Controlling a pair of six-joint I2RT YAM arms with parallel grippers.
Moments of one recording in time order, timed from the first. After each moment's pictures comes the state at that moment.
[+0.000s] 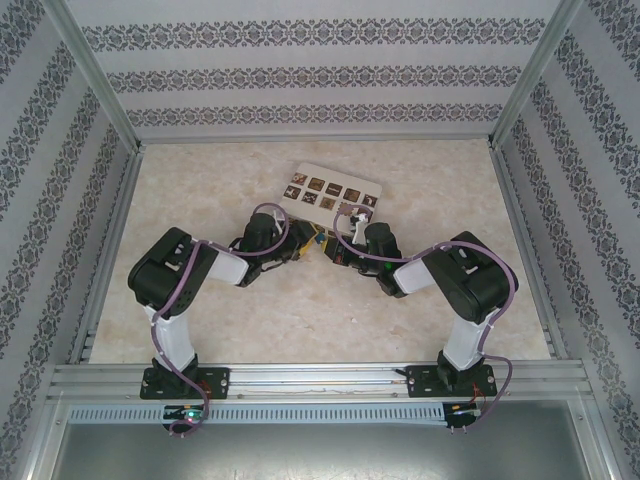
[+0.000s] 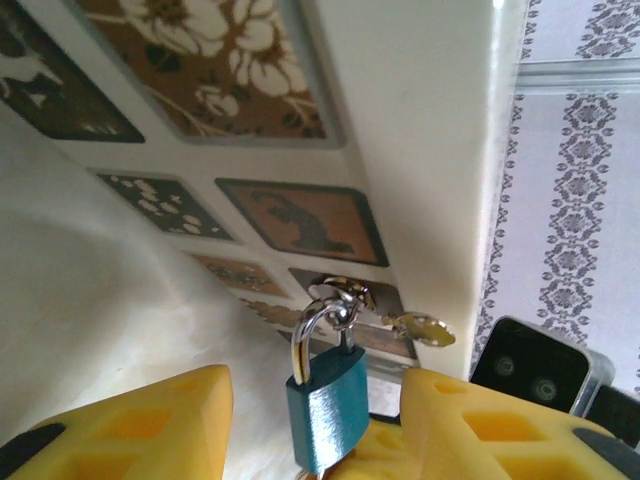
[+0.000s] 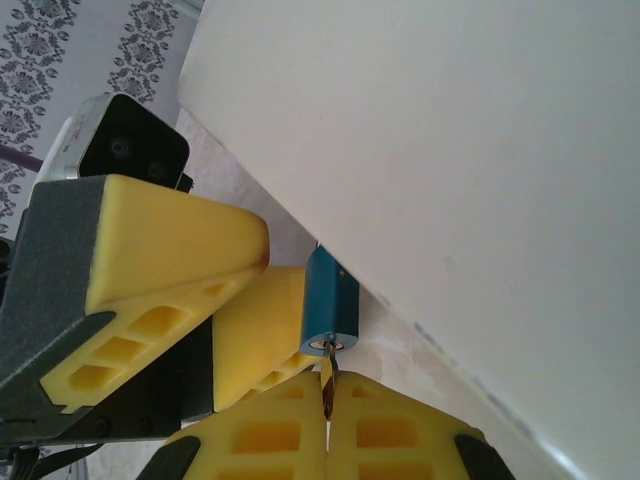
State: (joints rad) left arm -0.47 1.88 0.72 0.74 0.40 -1.32; right arm 0.53 1.81 0.58 0.82 -0.43 0.88
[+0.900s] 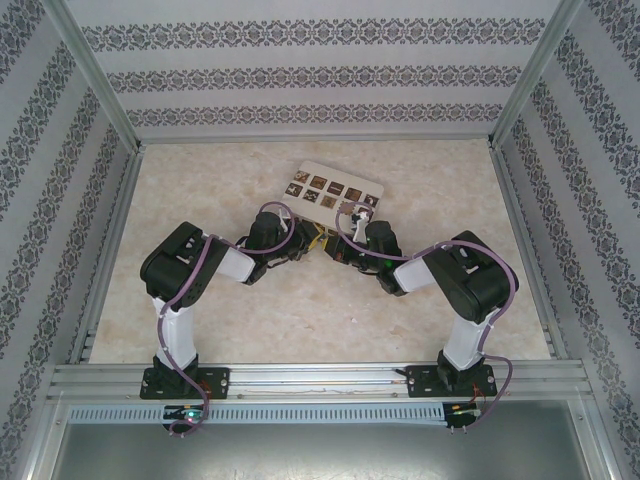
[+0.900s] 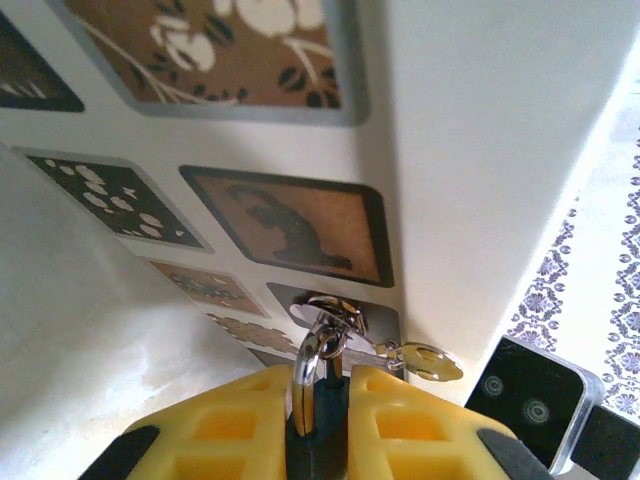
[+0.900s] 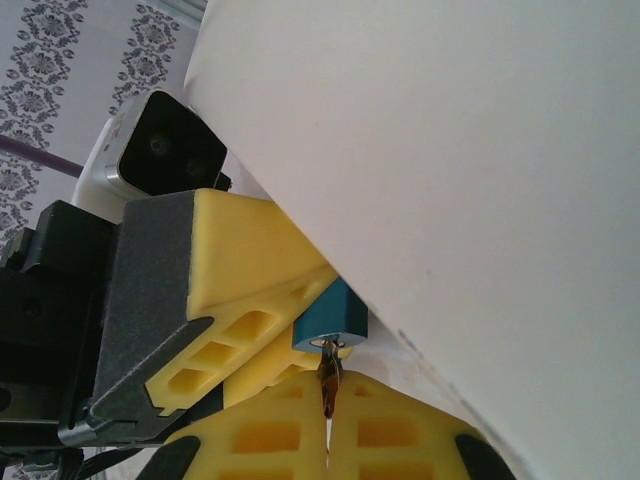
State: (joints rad) left arm -0.49 1.96 0.77 0.82 0.42 -1.39; right arm 0.52 1.81 0.59 0.81 -0.44 0.92
